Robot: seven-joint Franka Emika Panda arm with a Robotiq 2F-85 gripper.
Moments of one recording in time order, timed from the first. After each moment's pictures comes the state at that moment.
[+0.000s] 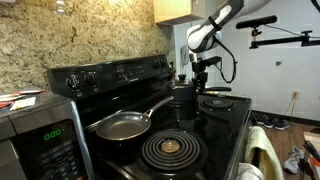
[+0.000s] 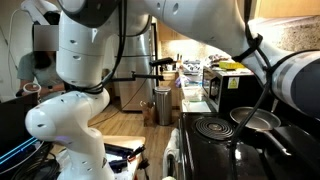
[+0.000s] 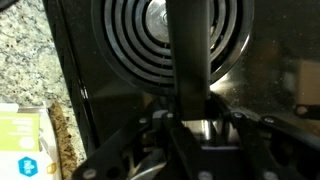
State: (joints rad) arm -0.17 0.36 -0.15 -1.80 -0.04 2.09 -0.11
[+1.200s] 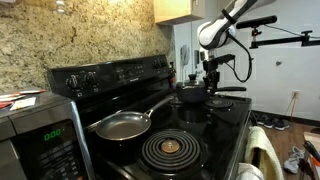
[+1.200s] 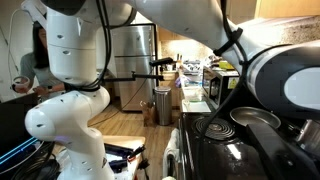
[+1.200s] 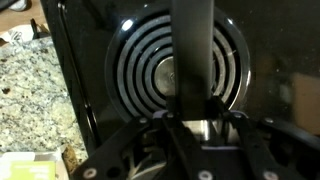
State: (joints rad) arm -0.18 0.21 -0.17 -2.00 -0.04 2.09 -0.11
